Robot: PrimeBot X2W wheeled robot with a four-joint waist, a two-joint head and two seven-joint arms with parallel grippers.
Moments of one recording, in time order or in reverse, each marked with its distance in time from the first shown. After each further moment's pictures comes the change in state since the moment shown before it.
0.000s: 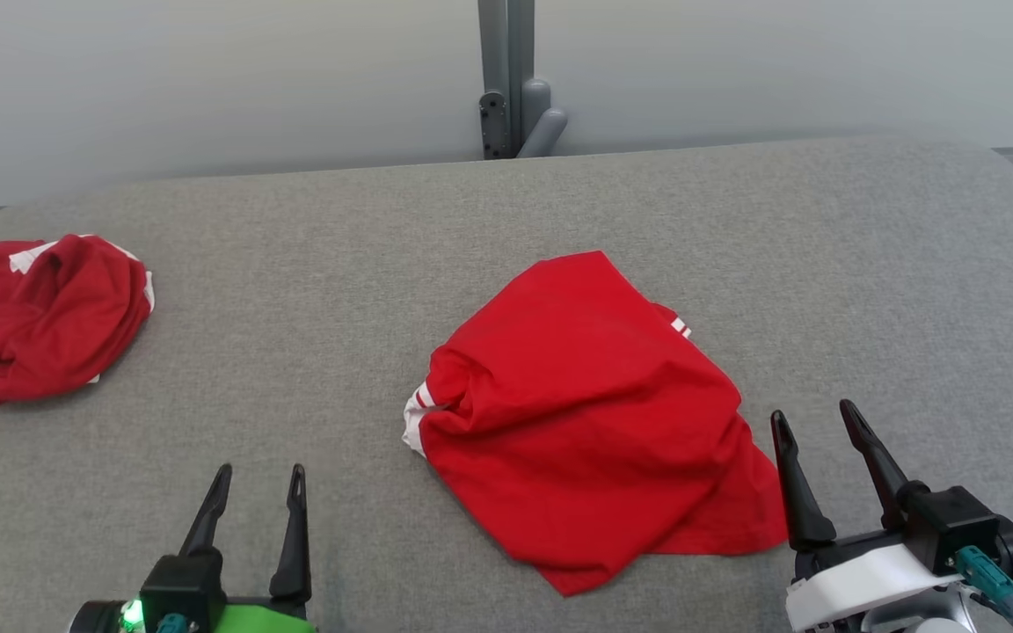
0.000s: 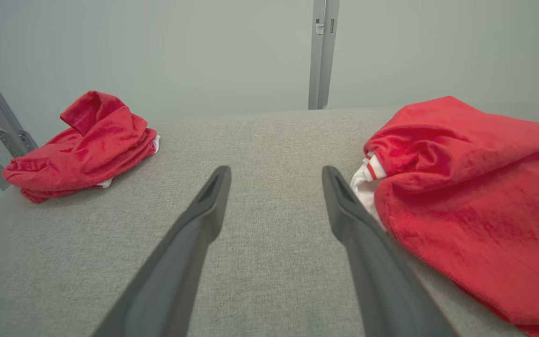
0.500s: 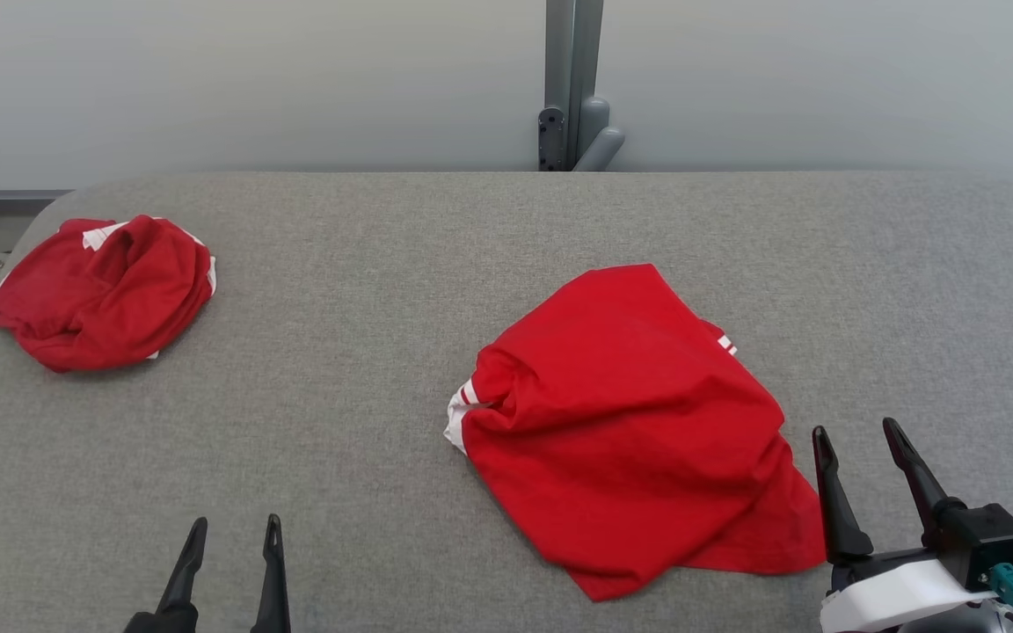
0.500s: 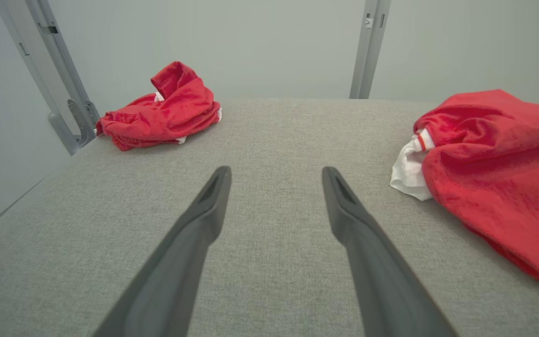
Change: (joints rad) left arm 0.149 -0.083 0.176 -0.059 0.099 -0.105 0.000; right arm 0.048 -0.005 -0.074 -0.009 -0.035 0.000 0.000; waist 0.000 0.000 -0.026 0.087
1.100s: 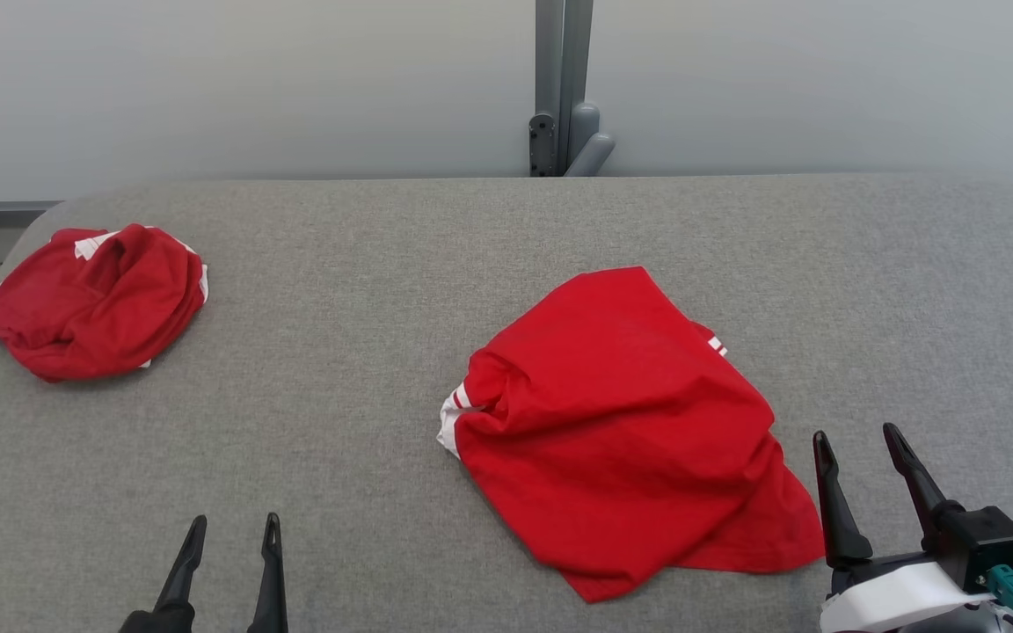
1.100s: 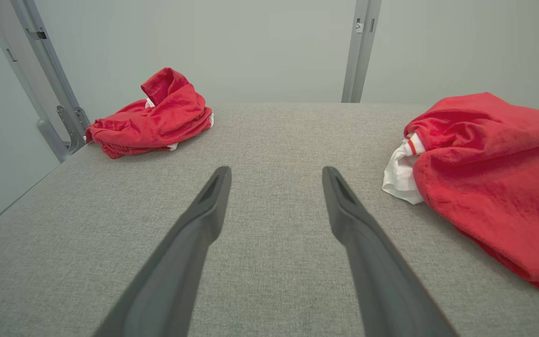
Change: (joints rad) left arm -0.004 -0.052 0.070 0.009 0.058 -0.075 0.000; right arm 0.001 0.001 -0.009 0.016 -0.004 0.000 0.000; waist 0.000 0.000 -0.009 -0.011
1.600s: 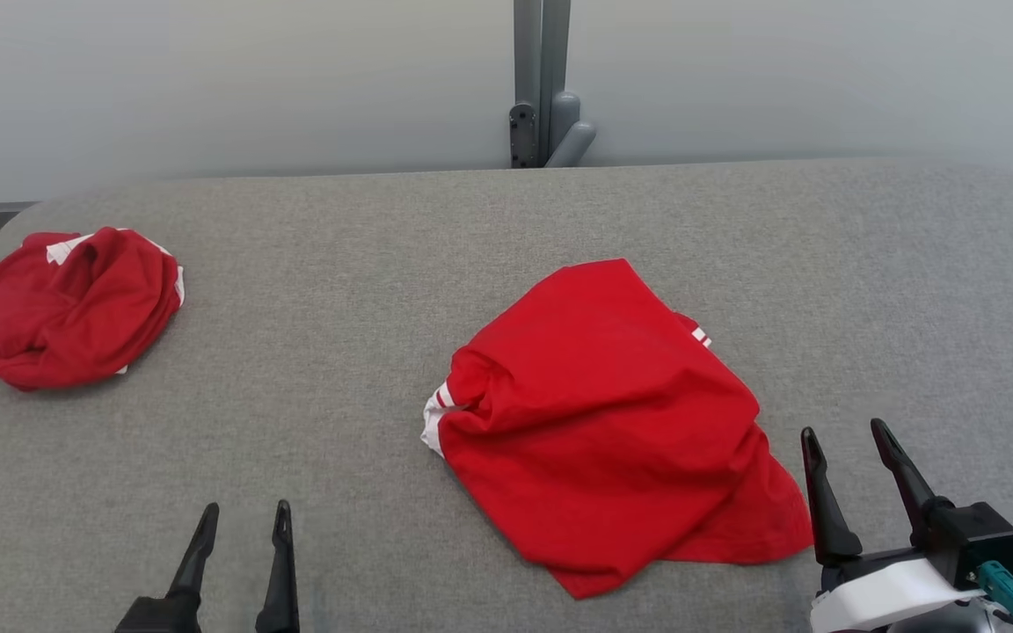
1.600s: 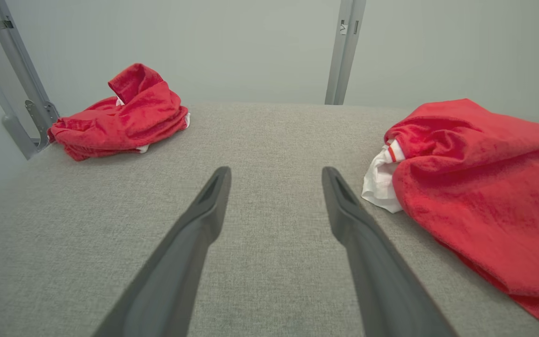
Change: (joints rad) left arm -0.022 -0.016 0.007 0.011 -0.008 -0.027 0.000; right arm -0.005 0.001 0.020 -0.002 0.006 0.000 0.000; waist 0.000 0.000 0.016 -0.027
